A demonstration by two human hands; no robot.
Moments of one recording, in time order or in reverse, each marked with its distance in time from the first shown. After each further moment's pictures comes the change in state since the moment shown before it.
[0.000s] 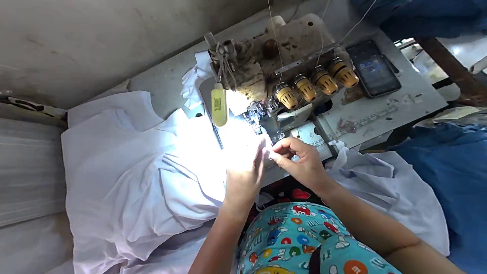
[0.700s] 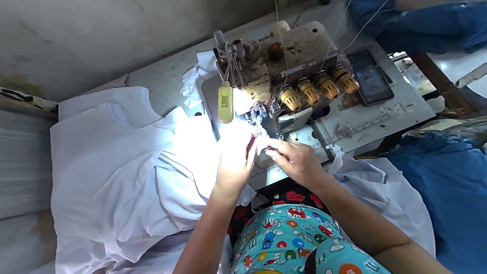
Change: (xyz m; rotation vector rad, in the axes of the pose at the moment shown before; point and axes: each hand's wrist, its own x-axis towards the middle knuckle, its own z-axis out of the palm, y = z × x) left_hand 0.024 -0.021 -0.008 -0.046 -0.085 -0.020; right_hand 0.009 0.007 -0.004 -0.532 -0.053 -0.250
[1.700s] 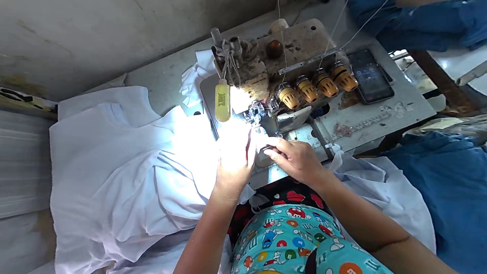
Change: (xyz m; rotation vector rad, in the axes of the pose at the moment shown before) left_hand -0.008 0.004 0.008 0.165 0.116 0.019; right_hand 0.003 0.005 0.000 0.013 -0.034 -0.051
